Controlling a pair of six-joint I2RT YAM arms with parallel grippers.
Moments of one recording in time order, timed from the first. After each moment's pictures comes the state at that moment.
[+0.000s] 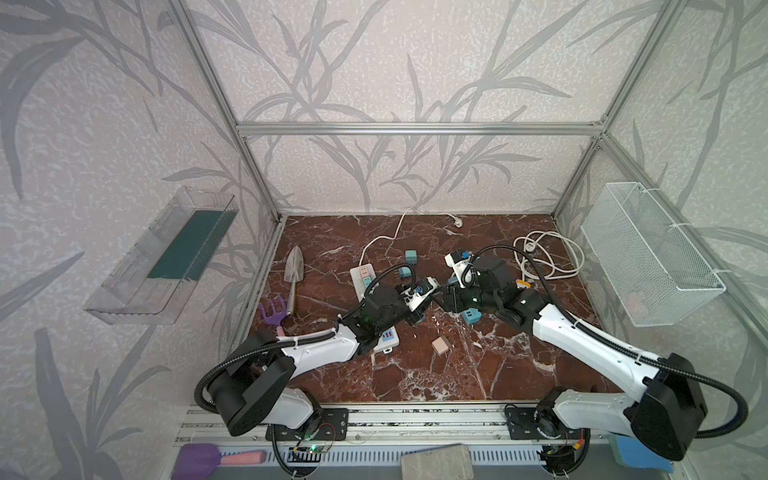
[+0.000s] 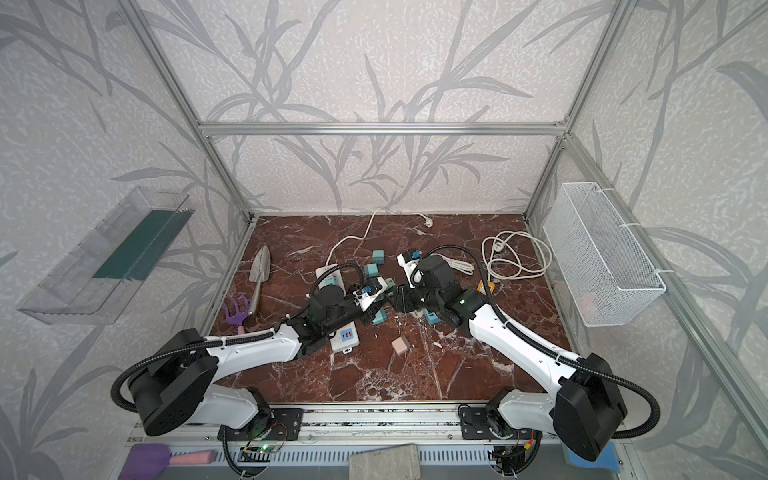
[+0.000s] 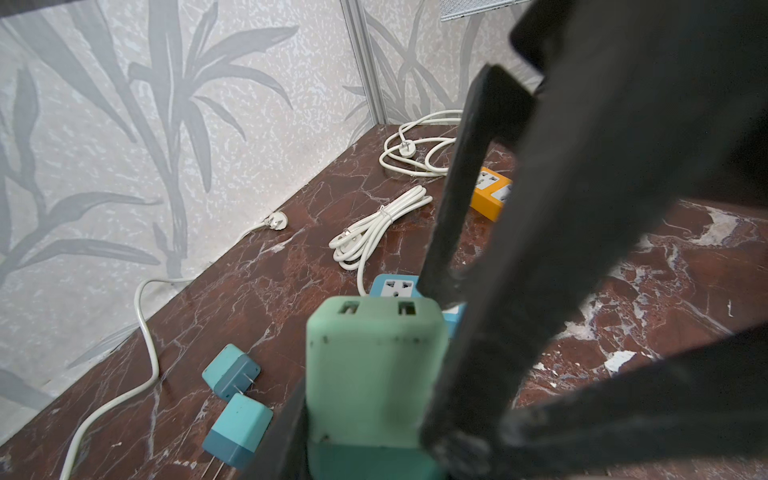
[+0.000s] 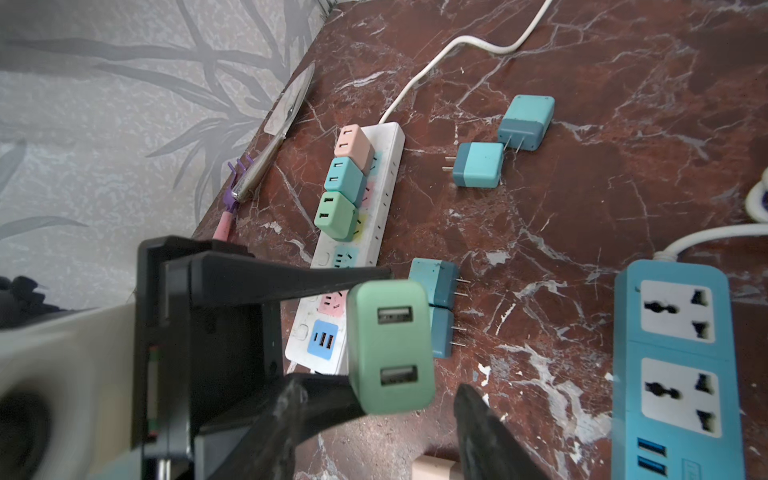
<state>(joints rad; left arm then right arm) -0.79 1.42 0.60 0.58 0.10 0.31 0.66 1.28 0.92 -0.26 -0.28 0.40</state>
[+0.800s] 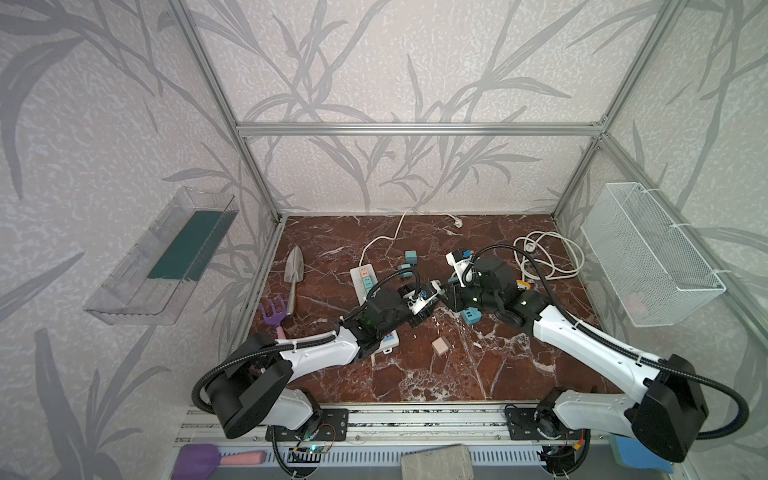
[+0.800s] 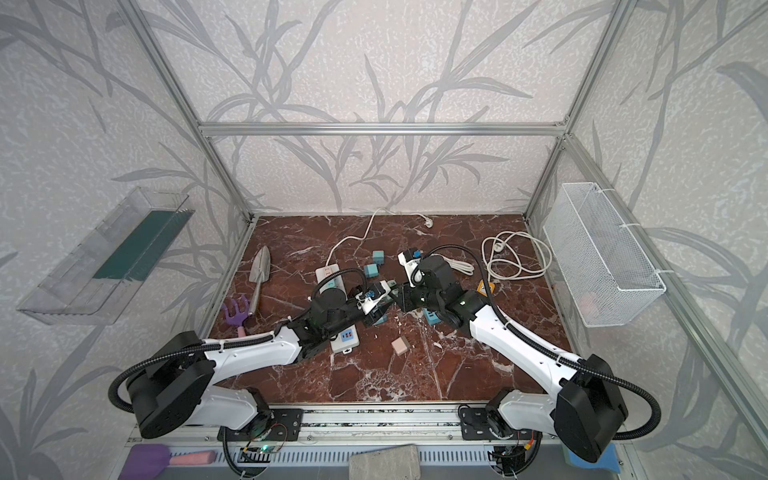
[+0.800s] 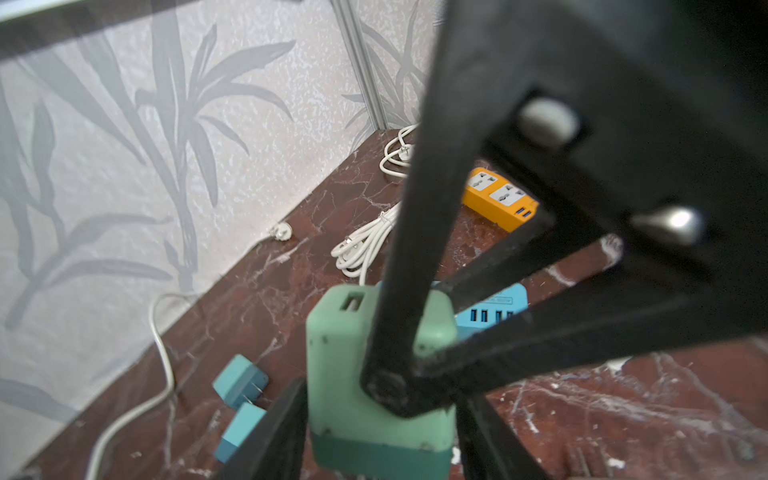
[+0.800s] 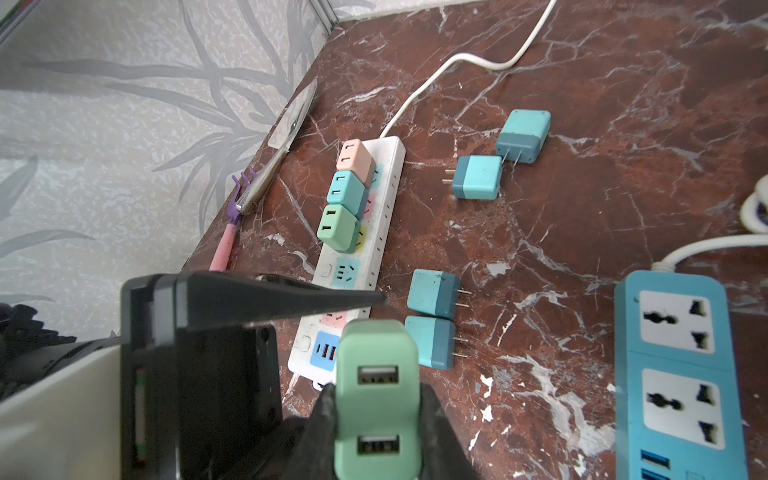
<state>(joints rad) -0.82 1.38 0.60 0.57 0.02 0.35 0.66 1.24 0.91 -0.24 -0.25 0.42</state>
